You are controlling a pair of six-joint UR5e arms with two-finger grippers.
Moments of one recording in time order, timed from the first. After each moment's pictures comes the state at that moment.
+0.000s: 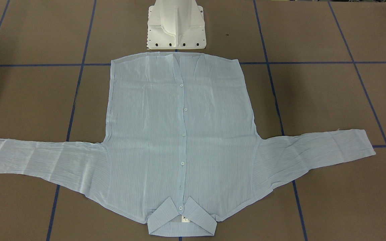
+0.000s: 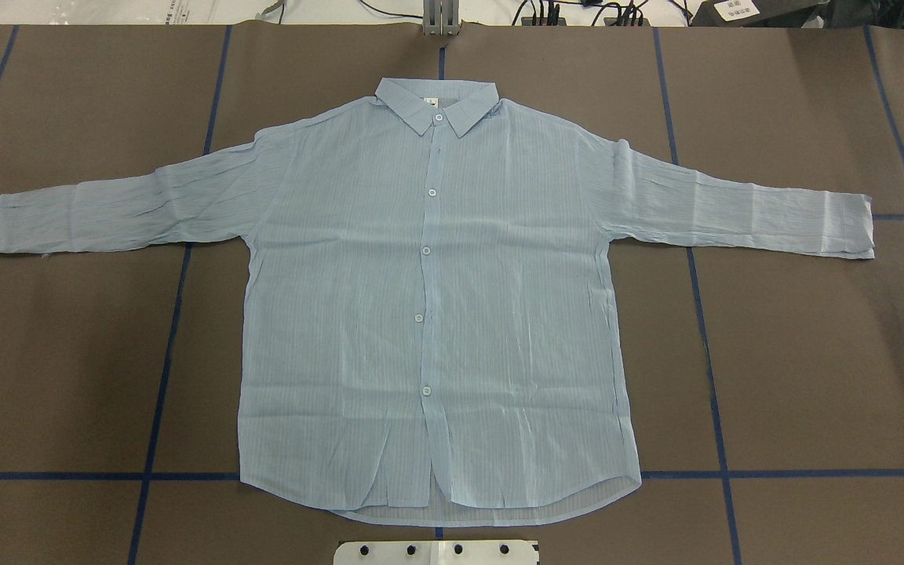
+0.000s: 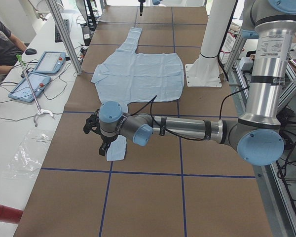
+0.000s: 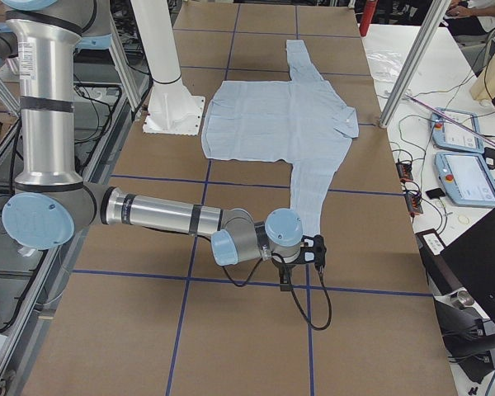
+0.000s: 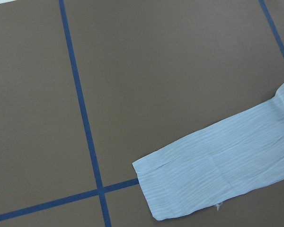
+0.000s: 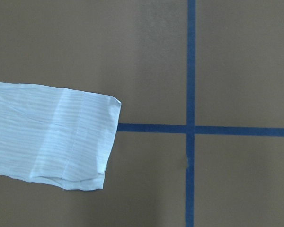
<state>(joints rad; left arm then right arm) -1.48 -1.65 -1.52 -2.02 -2.37 -0.13 1.36 -1.54 1.41 -1.06 2.35 0.35</state>
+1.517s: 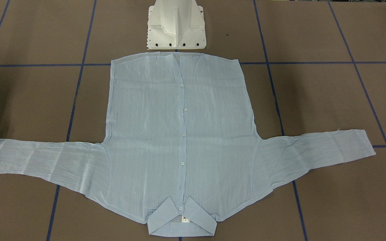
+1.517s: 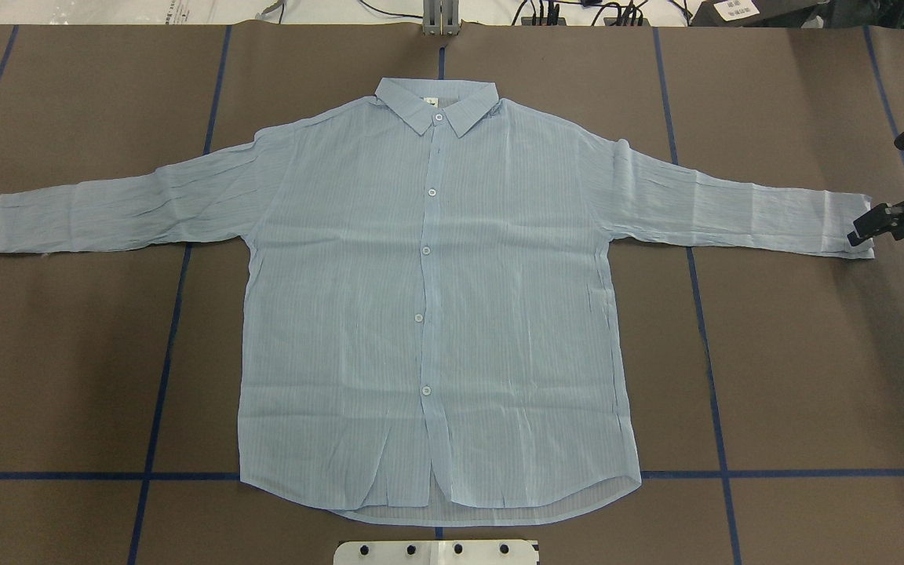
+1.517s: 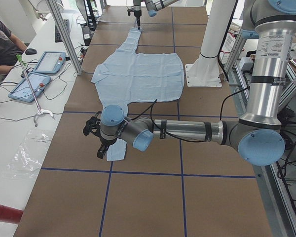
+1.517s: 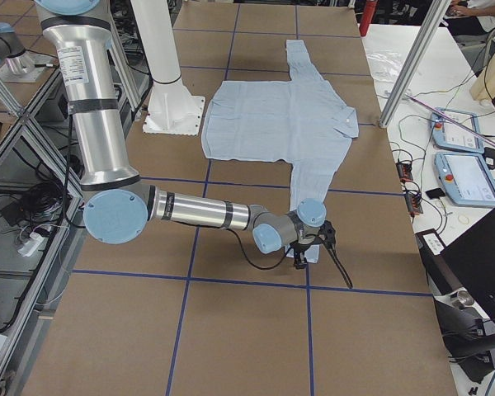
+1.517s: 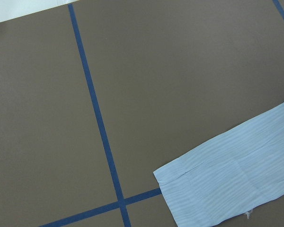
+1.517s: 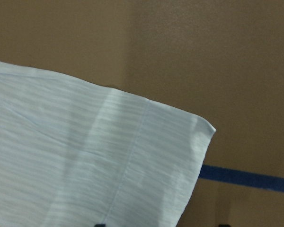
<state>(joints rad) -1.48 -1.65 -1.51 -2.07 -2.34 -0.12 1.20 -1.41 1.21 -1.01 2.33 0.37</state>
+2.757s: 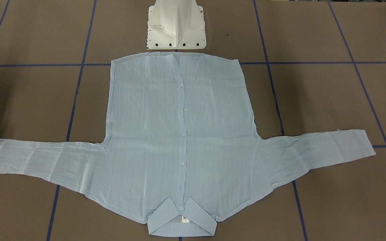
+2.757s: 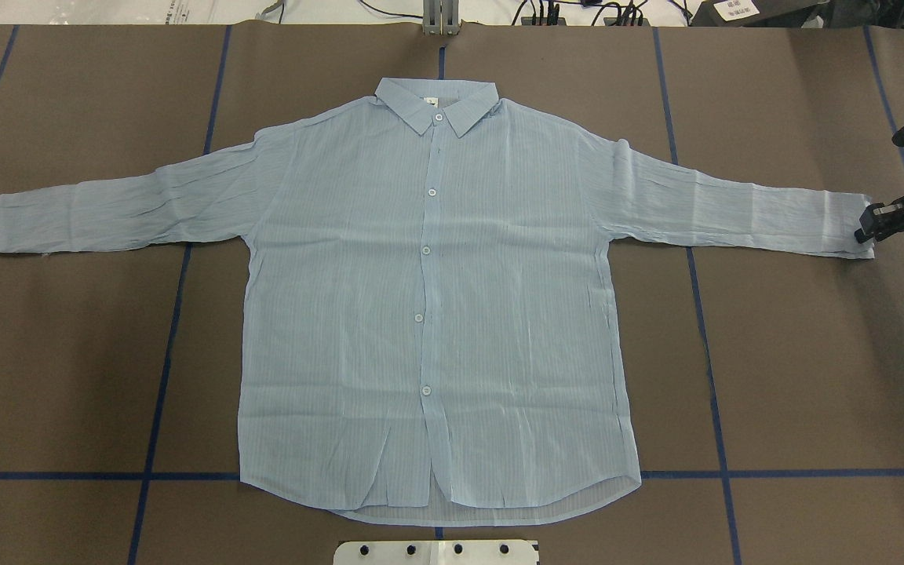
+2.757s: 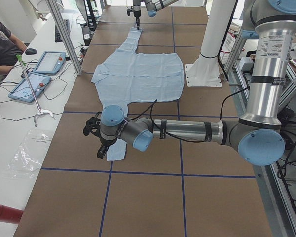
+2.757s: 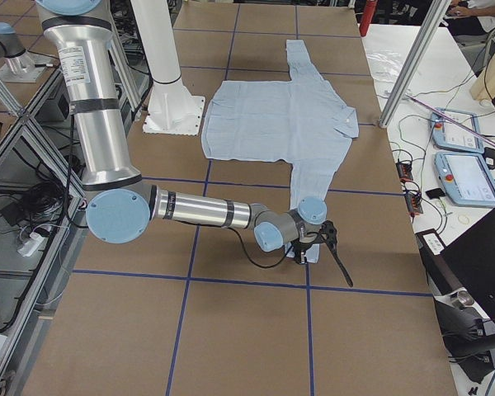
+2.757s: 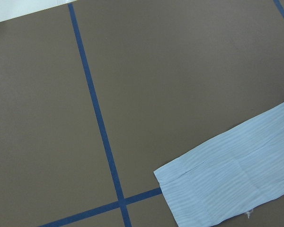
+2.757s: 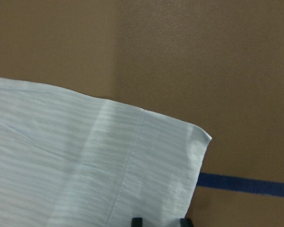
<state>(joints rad) -1.48 -1.65 -1.50 -2.07 -2.34 -0.12 1.19 -1.40 1.21 -1.01 2.30 0.41</state>
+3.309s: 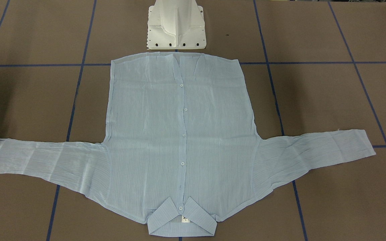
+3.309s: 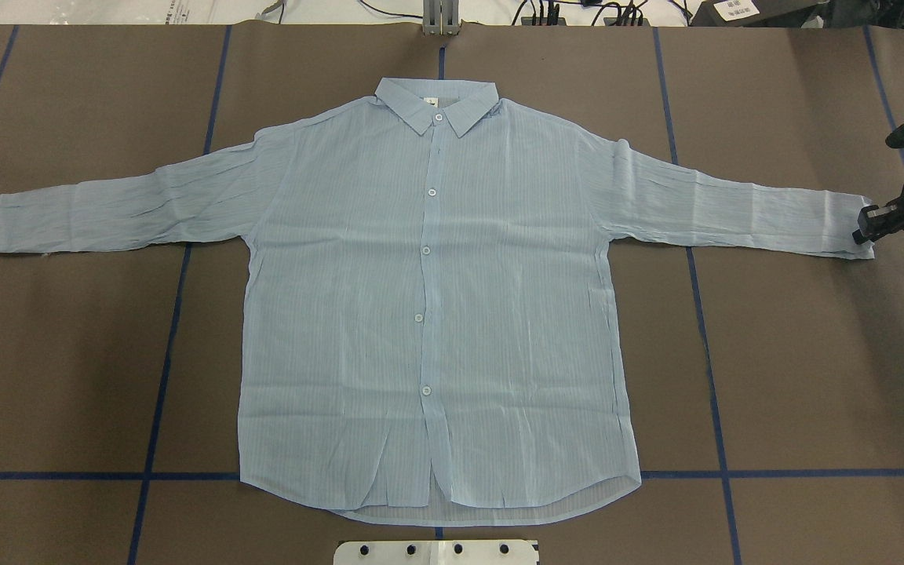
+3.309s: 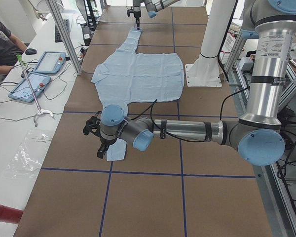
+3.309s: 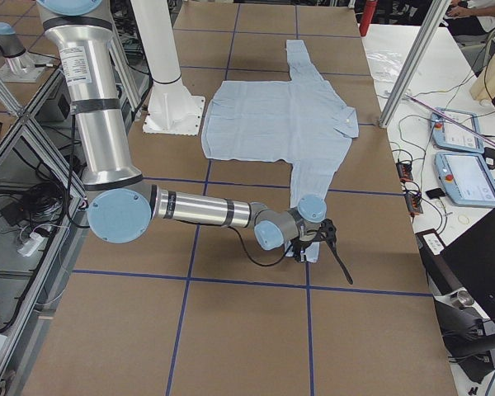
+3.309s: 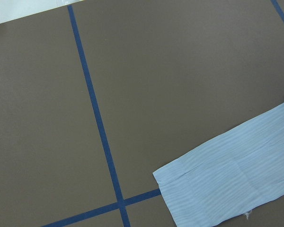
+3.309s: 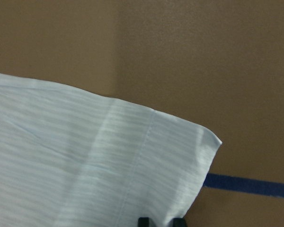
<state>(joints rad) -1.48 -1.65 -1.51 -2.07 -2.34 -0.13 1.18 -1.40 1.21 -1.01 2.30 0.41</state>
